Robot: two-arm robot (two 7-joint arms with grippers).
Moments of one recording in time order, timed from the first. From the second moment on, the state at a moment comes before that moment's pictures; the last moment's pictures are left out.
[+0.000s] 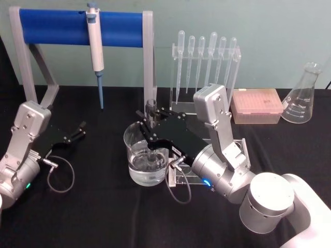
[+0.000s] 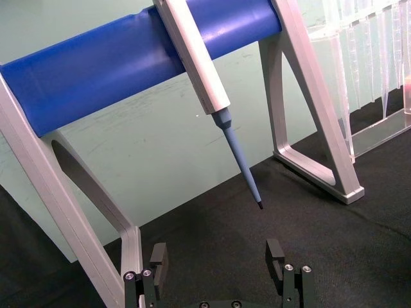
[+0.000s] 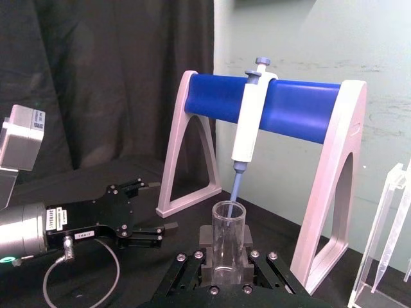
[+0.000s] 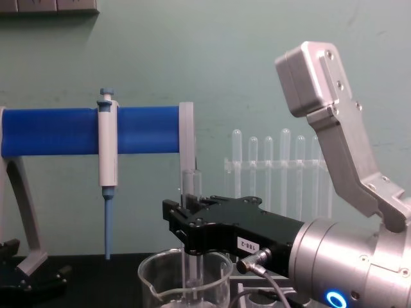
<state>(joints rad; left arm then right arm) -0.20 0.60 0.45 -1.41 -0.25 -0.12 0.03 0.21 0.17 -0.47 -1.57 0.17 0.02 0.30</state>
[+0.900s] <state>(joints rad) -0.20 0.60 0.45 -1.41 -0.25 -0.12 0.03 0.21 0.17 -0.47 -1.57 0.17 0.02 0.30</state>
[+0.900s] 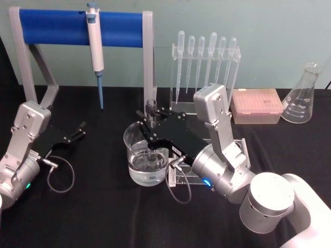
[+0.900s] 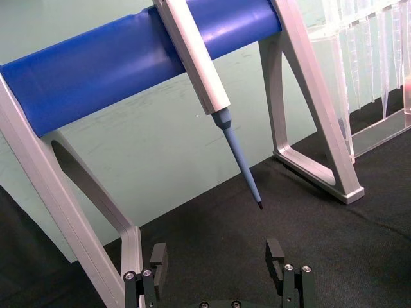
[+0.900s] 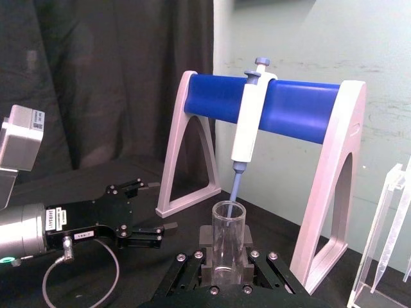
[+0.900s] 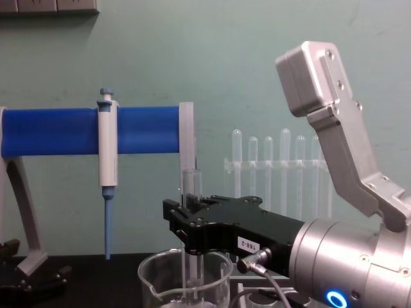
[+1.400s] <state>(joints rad) -0.20 0.60 0.45 -1.41 -0.25 -0.12 0.03 0.21 0.17 -0.47 -1.57 0.17 0.02 0.30</state>
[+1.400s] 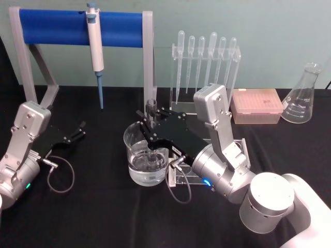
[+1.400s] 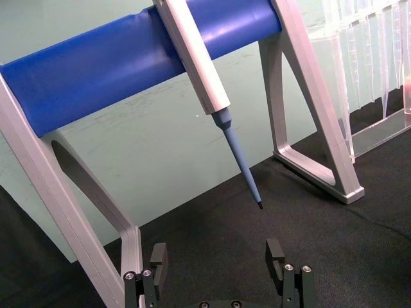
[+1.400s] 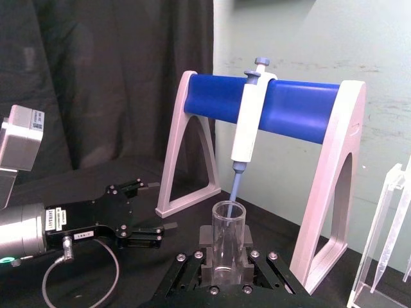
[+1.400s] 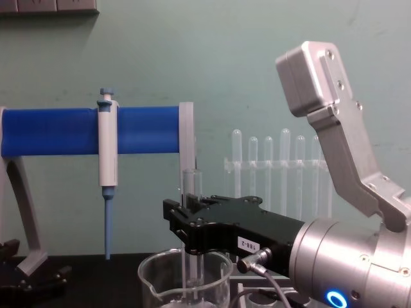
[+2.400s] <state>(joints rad) -0.20 0.60 0.45 -1.41 -0.25 -0.12 0.03 0.21 0.17 -0.47 -1.57 0.17 0.02 0.30</state>
